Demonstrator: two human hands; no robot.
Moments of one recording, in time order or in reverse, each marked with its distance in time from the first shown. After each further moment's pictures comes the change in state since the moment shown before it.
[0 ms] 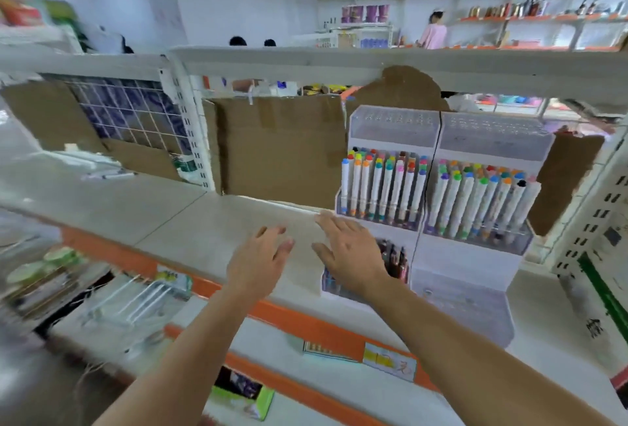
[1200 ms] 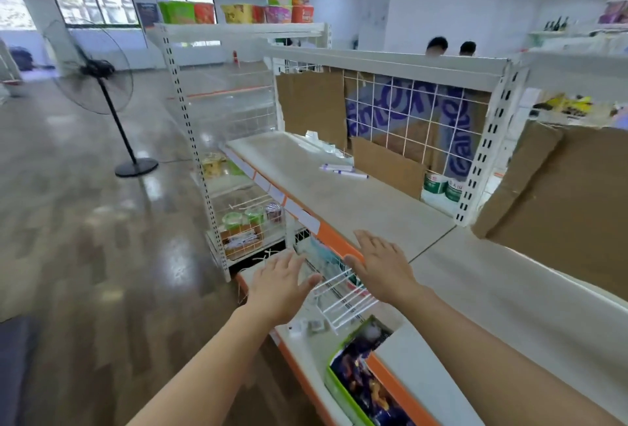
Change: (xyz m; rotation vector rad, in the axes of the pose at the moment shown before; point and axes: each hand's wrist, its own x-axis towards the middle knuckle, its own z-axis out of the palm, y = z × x) left_hand -0.036 -0.415 -0.198 0.305 -0.187 -0.508; right_hand 0.245 -0.368 0.199 0.039 -0.395 -0.272
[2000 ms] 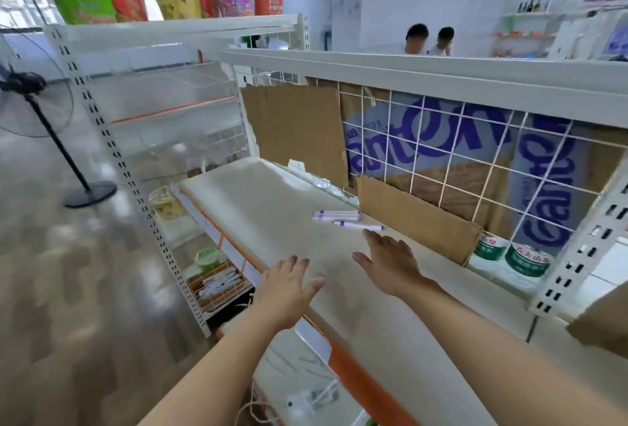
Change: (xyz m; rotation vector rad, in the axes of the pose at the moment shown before) left_hand 0.304 -0.045 -0.042 -0.002 -0.024 0.104; right_hand 0.296 0.064 -0.003 0.015 -0.024 0.208
